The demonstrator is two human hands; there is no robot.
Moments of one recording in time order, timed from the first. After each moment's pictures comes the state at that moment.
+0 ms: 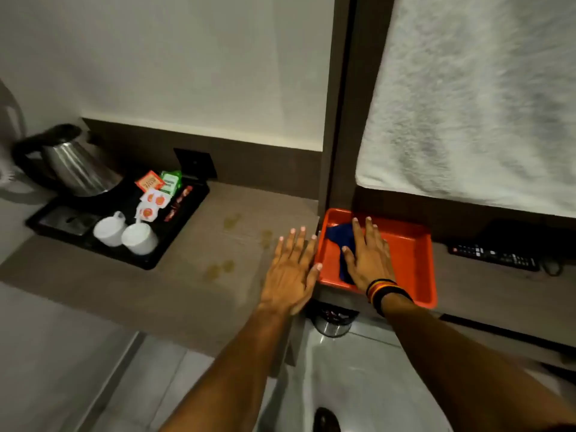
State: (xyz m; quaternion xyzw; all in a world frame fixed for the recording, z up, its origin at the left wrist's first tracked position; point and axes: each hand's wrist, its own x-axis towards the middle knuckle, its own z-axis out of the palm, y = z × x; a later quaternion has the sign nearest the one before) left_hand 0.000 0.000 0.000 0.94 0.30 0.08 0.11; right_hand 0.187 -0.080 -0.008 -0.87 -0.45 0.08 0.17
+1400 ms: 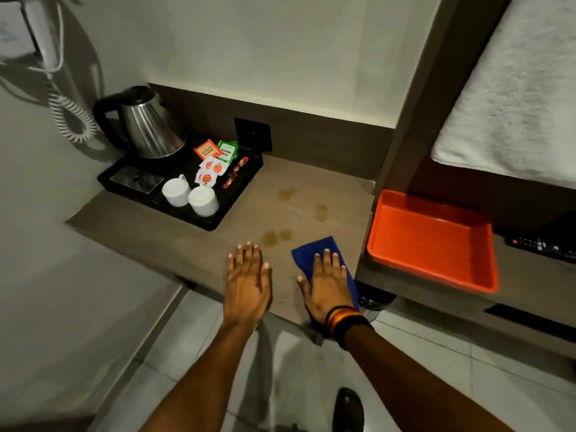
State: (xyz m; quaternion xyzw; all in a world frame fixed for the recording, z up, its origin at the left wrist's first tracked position) left_hand -0.218 0.019 -0.028 0.82 0.51 0.14 0.19; right_hand -0.050 -0.055 -0.032 -0.82 -0.52 0.22 0.09
